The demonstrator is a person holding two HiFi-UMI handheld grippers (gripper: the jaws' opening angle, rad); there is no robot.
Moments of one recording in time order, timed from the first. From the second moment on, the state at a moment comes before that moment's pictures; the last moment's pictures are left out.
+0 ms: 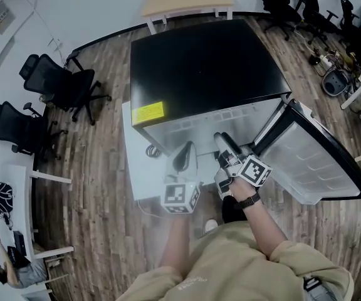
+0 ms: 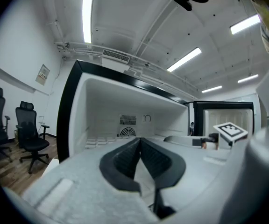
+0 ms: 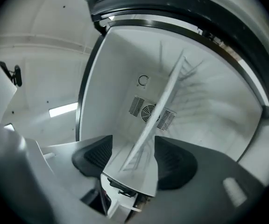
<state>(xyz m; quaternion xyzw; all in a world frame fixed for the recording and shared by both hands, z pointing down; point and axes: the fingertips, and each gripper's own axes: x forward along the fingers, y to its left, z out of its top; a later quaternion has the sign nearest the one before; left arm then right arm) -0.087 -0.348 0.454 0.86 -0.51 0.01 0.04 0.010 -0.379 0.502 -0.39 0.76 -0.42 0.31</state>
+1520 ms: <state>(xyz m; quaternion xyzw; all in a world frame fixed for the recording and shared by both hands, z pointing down) -0.092 -0.397 0.478 0.84 -0.54 0.04 0.06 0.019 -0.512 0.516 -0.36 0.61 -0.50 0.49</state>
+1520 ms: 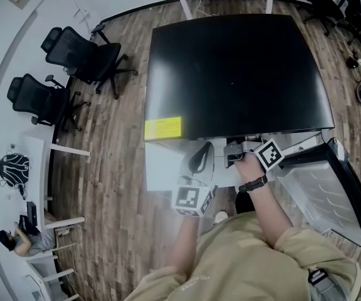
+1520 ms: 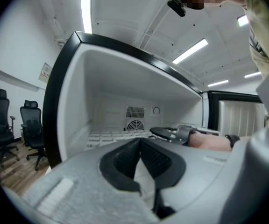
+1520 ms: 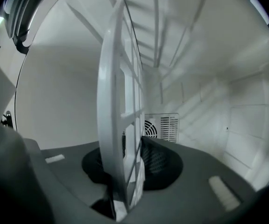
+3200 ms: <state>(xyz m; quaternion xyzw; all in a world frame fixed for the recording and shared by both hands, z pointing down) -0.088 -0.327 0.442 0.86 -0.51 0.00 0.05 0.019 -0.430 0.525 -0.36 0.63 -0.53 0.44</state>
